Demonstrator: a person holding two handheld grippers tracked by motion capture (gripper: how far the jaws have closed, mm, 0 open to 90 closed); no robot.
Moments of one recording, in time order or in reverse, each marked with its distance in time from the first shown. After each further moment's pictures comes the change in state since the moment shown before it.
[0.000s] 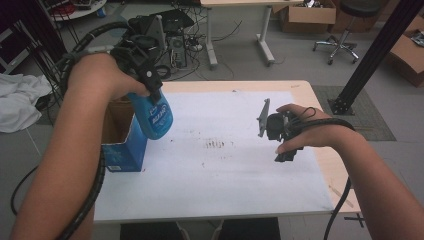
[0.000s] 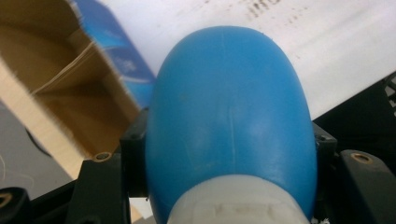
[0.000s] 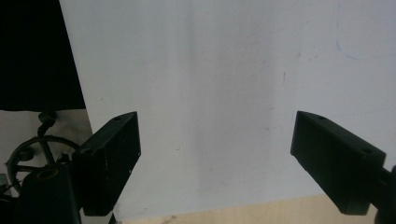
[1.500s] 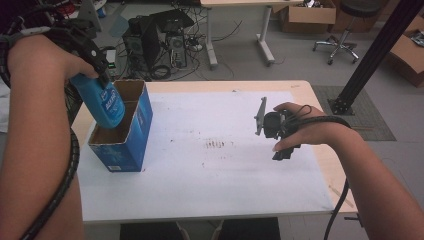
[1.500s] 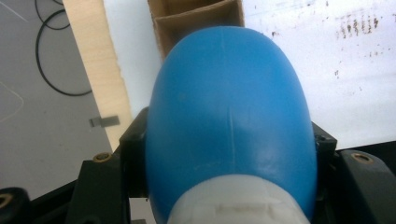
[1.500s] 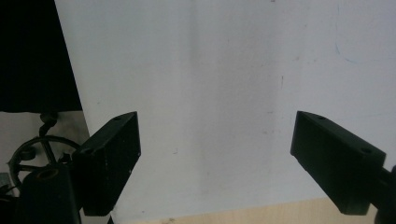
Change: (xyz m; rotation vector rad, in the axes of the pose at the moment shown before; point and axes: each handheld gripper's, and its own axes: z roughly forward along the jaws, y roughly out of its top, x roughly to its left) left arm 0.100 -0.035 -0.014 0.033 0.047 -0.387; right arm -0.006 0.006 0.003 0.003 0.010 -0.002
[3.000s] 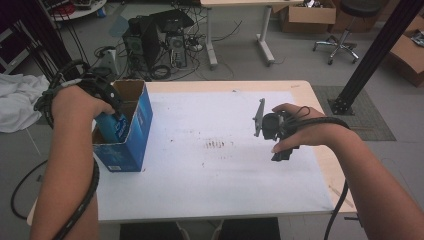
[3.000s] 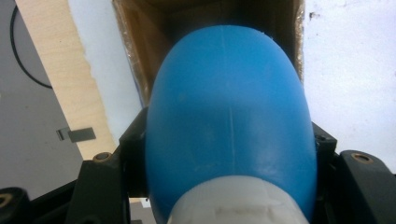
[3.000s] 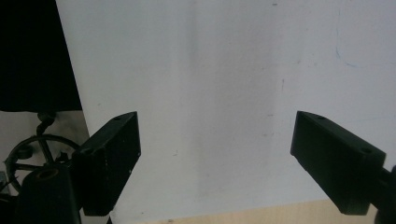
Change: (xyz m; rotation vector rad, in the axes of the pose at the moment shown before) left arm 0.006 0.005 0.119 0.052 -0.003 -0.006; right arm 0.003 0.003 0.001 0.002 -0.006 -0.012
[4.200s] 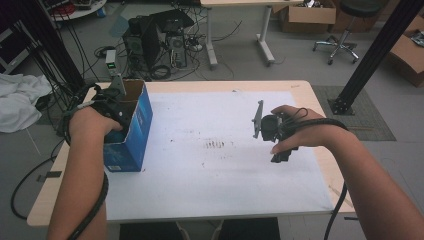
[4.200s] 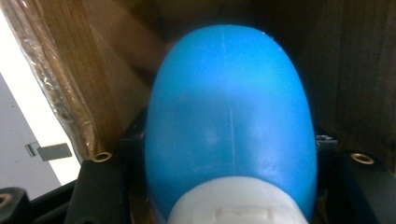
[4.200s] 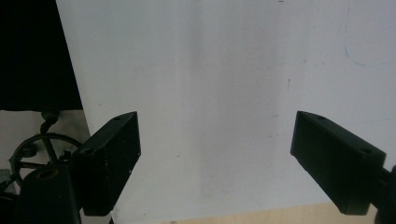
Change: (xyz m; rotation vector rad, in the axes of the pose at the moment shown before) left arm 0.002 0.004 0.064 0.045 -0.009 0.004; right arm 0.000 0.001 0.006 0.010 0.015 0.003
